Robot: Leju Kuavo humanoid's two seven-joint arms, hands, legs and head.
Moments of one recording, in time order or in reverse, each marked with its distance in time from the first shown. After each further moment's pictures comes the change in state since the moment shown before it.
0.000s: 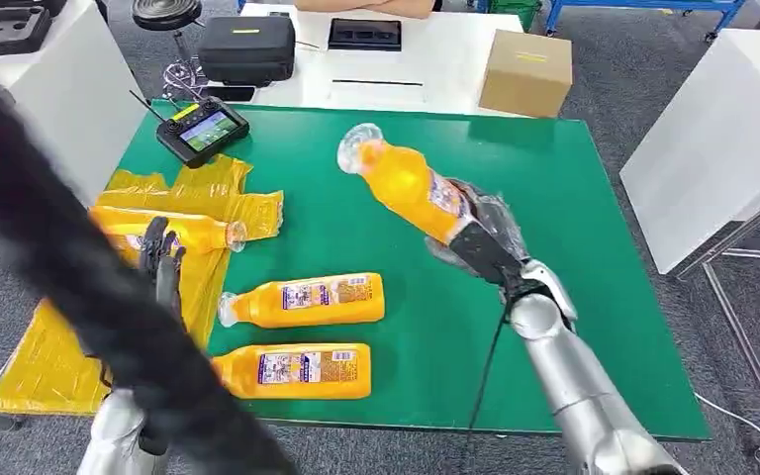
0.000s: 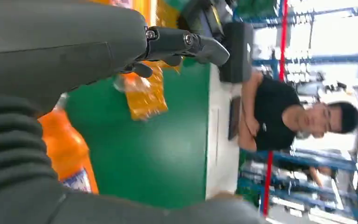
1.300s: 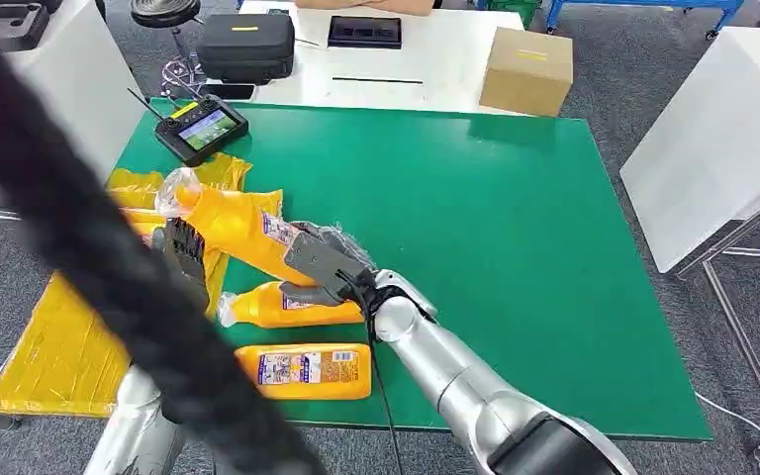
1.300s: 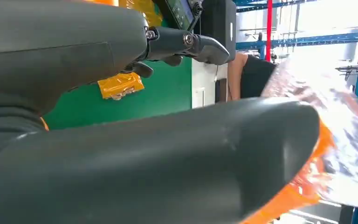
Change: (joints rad) left arm -0.119 -0.003 -0.082 0.087 0.017 0.012 -0.018; right arm -0.188 0.349 0.274 0.467 -0.136 0.047 0.063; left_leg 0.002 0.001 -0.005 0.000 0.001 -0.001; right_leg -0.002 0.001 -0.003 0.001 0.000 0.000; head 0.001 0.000
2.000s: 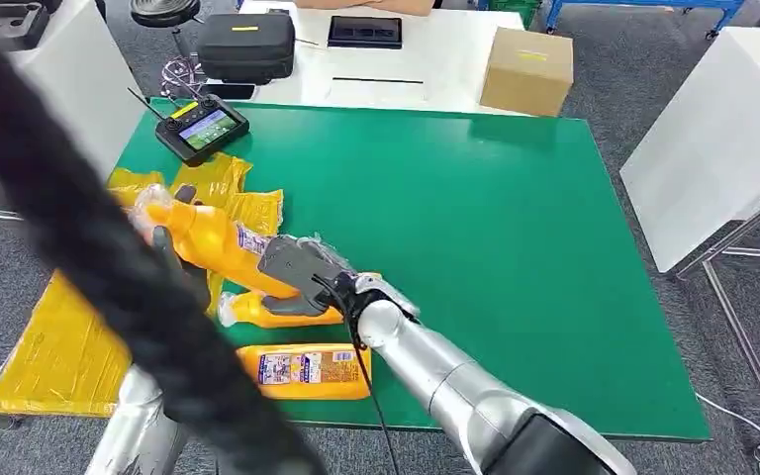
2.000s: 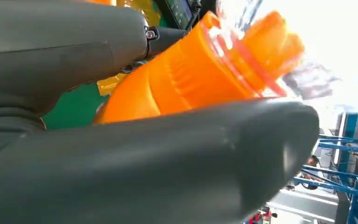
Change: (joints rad) left arm -0.006 -0.008 -0.001 0.000 0.003 -0.005 0.000; right arm -0.037 0.008 0.205 0.001 -0.192 0.008 0.104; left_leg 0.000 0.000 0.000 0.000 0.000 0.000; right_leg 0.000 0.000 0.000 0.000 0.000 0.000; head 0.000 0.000
